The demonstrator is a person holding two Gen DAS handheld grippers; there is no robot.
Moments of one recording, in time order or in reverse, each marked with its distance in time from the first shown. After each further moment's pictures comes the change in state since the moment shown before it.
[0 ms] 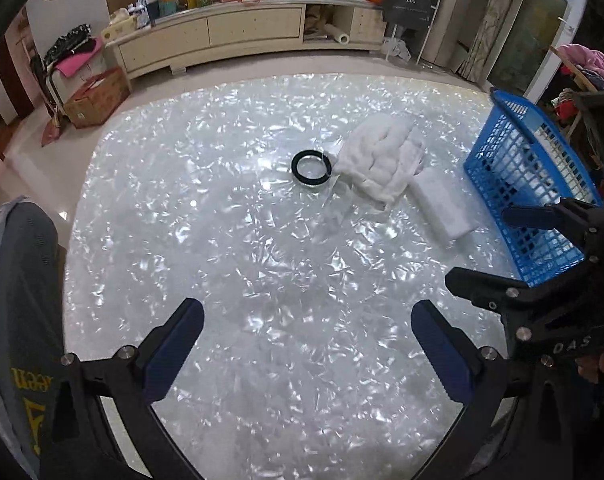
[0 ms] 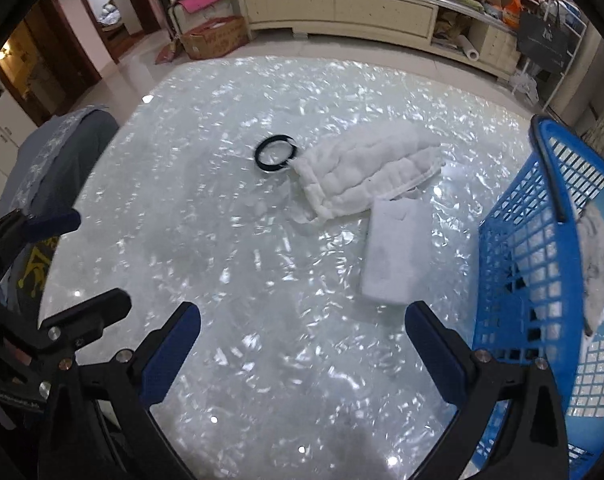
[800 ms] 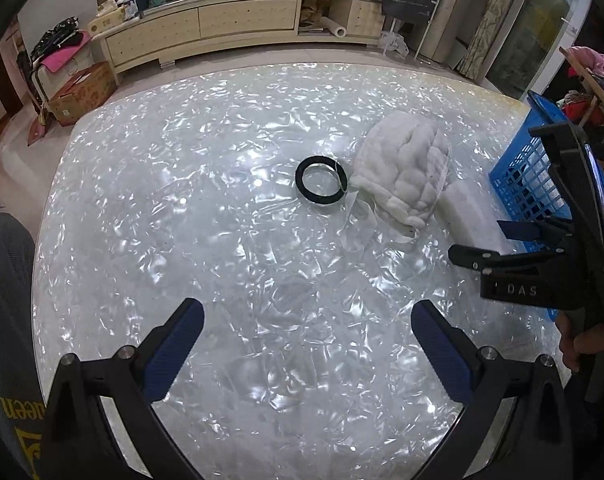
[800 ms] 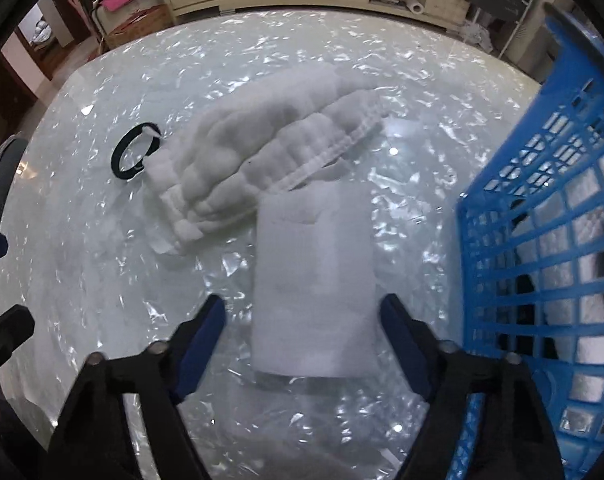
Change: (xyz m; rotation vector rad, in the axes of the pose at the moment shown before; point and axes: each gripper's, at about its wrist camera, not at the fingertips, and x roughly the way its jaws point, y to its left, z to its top) left arm 0.053 0.013 0.029 0.005 0.010 -0.037; right arm 0.081 -0.065 0.021 0.162 0.086 -0.126
